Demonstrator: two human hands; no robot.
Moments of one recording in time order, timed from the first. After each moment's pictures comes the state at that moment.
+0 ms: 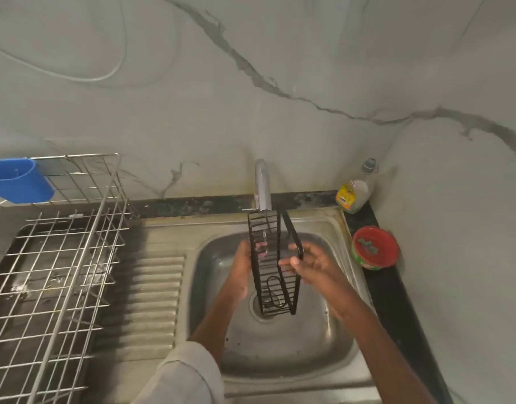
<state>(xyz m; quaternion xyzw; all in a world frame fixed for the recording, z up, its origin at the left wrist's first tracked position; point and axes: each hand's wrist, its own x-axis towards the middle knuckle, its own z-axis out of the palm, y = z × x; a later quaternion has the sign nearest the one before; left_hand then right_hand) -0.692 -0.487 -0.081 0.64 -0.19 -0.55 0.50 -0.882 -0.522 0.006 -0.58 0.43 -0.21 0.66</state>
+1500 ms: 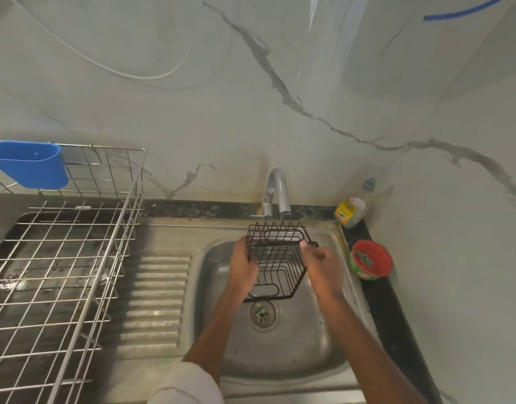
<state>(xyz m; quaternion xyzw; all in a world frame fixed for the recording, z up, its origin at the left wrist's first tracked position) -0.674 -0.463 -0.068 0.69 -0.34 -0.36 0.53 -0.831 -0.506 0.004 -0.55 0.65 -0.32 0.42</state>
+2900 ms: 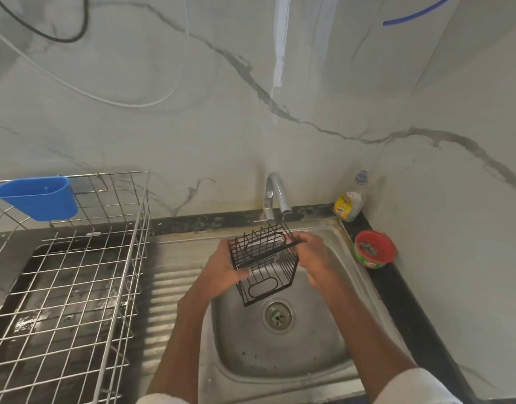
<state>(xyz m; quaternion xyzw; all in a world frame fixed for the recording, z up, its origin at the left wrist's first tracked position) -0.587 -0.417 -0.035 0.71 -0.46 -0.39 0.37 -0.789 -0.525 -0.009 -0.52 0.59 -0.30 0.54</state>
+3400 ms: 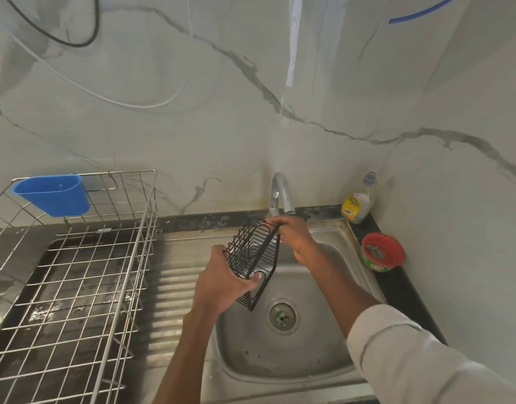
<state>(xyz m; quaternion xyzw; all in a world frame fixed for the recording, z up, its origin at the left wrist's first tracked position) -0.615 -0.382 -0.008 0.81 -0.43 -0.25 0.30 -0.743 -0.561 0.004 -0.55 0.51 -0.26 0.60</state>
